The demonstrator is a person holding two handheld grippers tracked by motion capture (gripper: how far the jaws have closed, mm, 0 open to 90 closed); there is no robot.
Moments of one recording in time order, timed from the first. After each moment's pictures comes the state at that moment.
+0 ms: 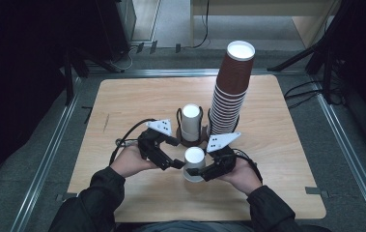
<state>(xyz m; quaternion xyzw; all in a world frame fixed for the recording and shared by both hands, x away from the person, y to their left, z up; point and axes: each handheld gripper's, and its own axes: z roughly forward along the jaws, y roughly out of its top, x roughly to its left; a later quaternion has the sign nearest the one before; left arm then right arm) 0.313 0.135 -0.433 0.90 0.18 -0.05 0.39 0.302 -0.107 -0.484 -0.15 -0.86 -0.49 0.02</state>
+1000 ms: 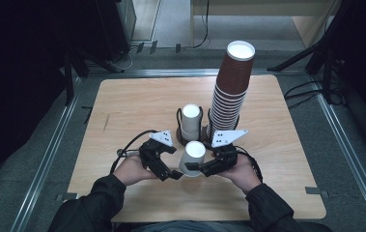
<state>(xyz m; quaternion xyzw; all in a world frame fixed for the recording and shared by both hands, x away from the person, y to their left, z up) 0.304 0.132 -0.468 0.91 0.19 -0.06 0.37 0.306 -0.111 -0.478 -0.15 -0.82 -0.56 0.04</state>
